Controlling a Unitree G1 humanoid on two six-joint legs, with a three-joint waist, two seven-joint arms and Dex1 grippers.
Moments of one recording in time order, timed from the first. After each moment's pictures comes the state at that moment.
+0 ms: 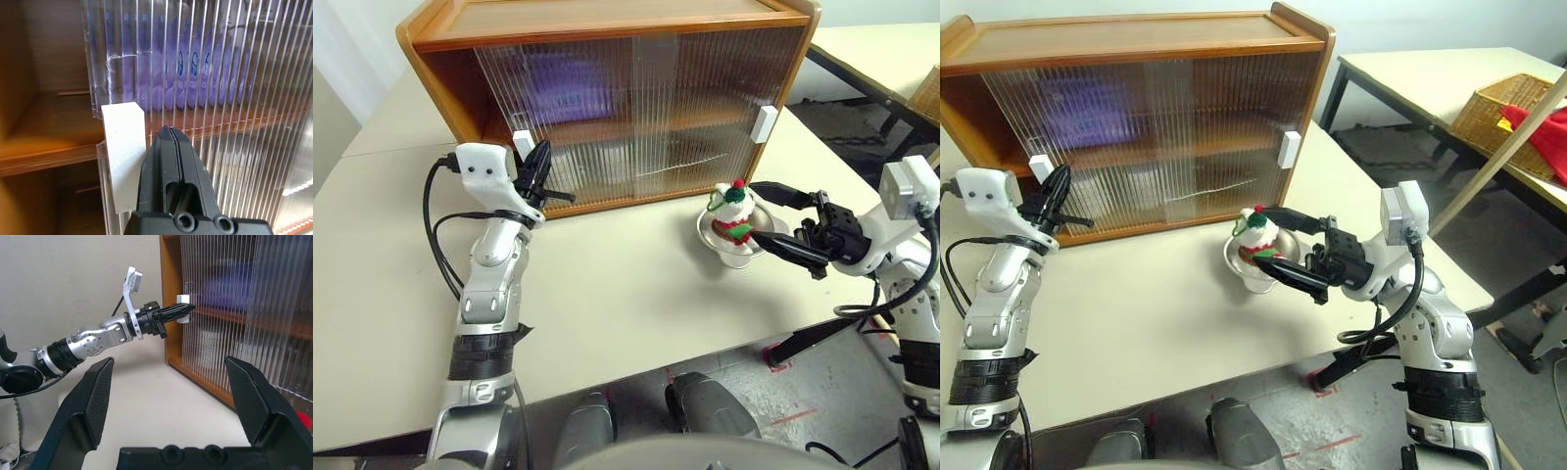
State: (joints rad) left arm -0.28 0.31 0.18 -0.10 -0.16 0.10 -0.16; right arm -0.24 -0.56 -0.19 -0.11 0.80 0.32 1.27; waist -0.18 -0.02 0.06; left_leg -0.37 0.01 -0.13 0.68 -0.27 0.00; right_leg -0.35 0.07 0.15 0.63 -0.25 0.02
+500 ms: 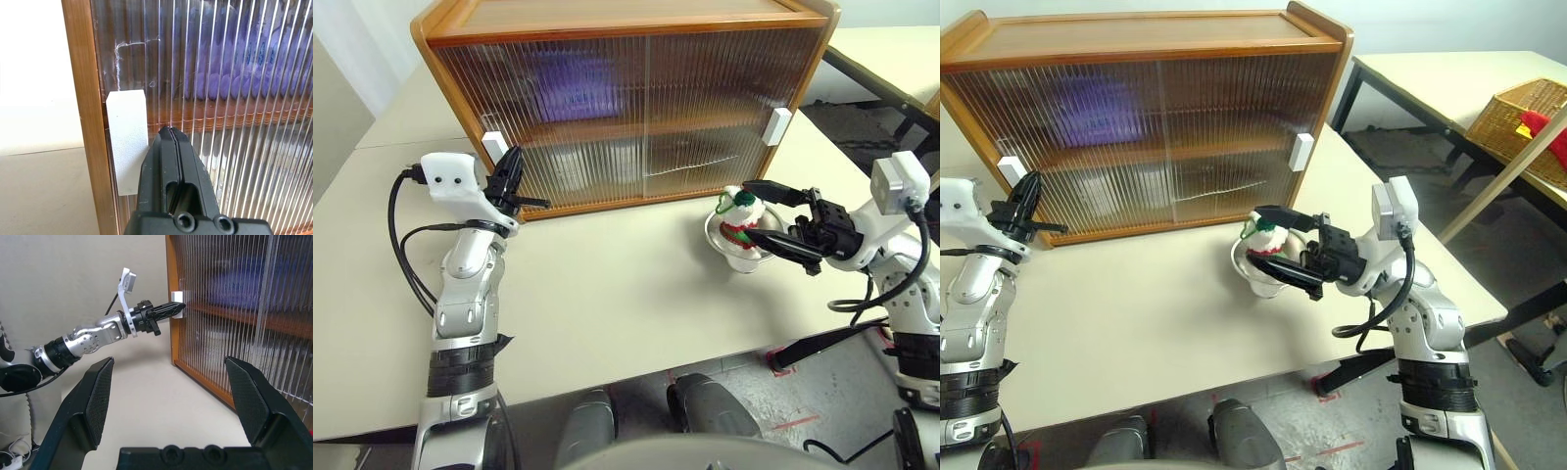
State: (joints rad) left arm -0.23 0.35 0.25 -0.11 -0.16 0.10 -0.17; right arm -0.28 -0.55 -0.17 -0.05 0.78 0.32 1.30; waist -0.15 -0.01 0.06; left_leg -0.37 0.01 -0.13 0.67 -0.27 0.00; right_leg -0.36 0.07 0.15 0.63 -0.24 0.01
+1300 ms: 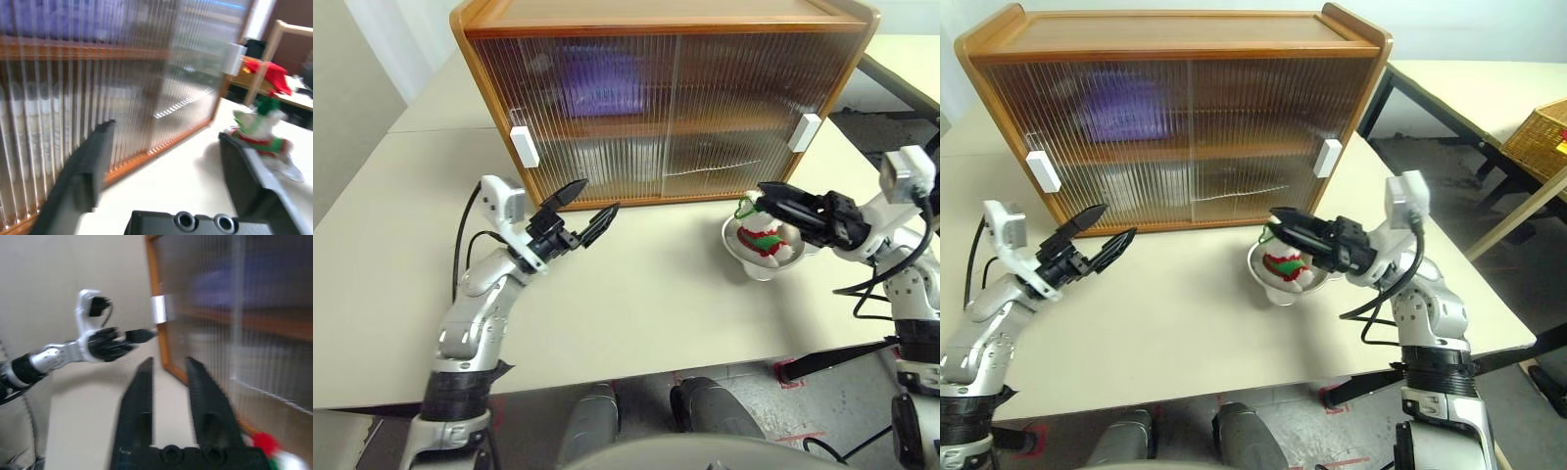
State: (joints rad) left arm -0.07 0.48 0.17 -0.20 -0.58 0.18 -0.79; right arm -0.36 -0.58 -0.26 0.15 0.78 0.31 1.30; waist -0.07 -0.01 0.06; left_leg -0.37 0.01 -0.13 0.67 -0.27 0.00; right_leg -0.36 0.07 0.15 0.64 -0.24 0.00
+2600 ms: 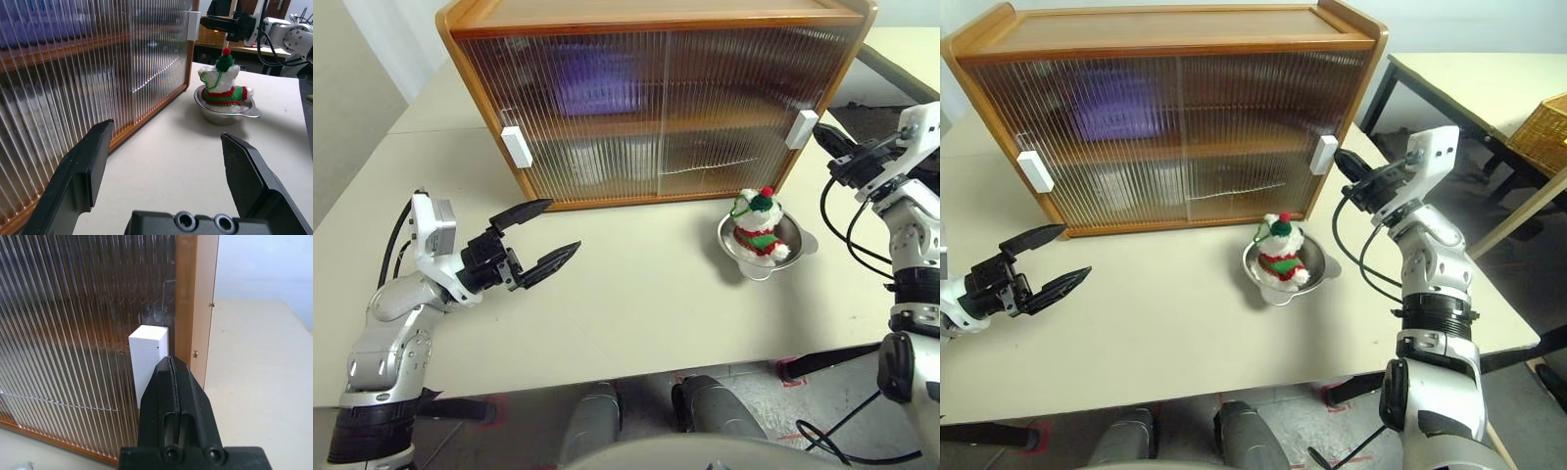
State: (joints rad) left arm 0.05 0.64 0.29 -0.23 -0.62 0.09 -1.03; right arm -0.62 -0.56 -0.32 0.52 0.43 0.09 0.78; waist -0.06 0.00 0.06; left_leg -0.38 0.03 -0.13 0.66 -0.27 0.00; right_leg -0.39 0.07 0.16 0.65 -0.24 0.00
